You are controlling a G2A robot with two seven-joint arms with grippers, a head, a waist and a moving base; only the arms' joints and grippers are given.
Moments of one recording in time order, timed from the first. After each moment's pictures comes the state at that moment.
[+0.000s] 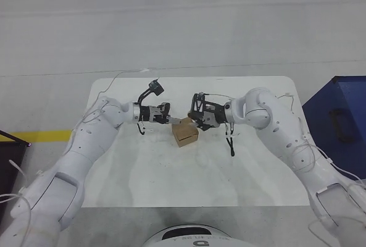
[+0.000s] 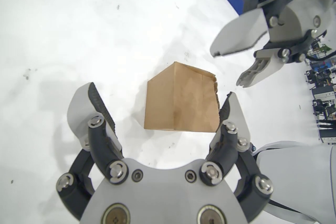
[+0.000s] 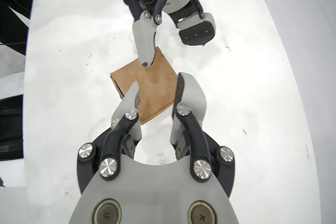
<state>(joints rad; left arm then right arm) 0.71 -1.23 -0.83 -0.78 0.32 -0.92 -0.72 -0.82 -1.11 0.84 -1.35 -0.77 -0.90 0.71</state>
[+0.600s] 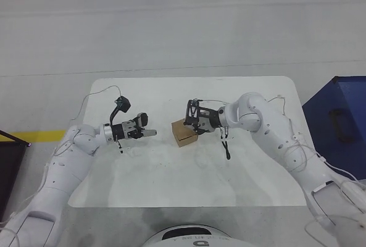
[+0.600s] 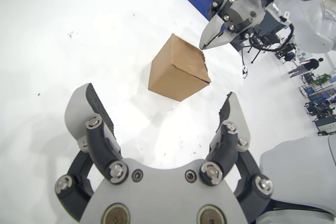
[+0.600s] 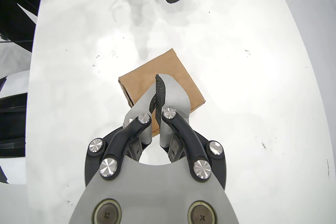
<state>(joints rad) 1.05 -1.07 -1.10 -1.03 0.39 -1.01 -0.57 -0.79 -1.15 0.74 -1.28 -0.84 -0.87 0.63</state>
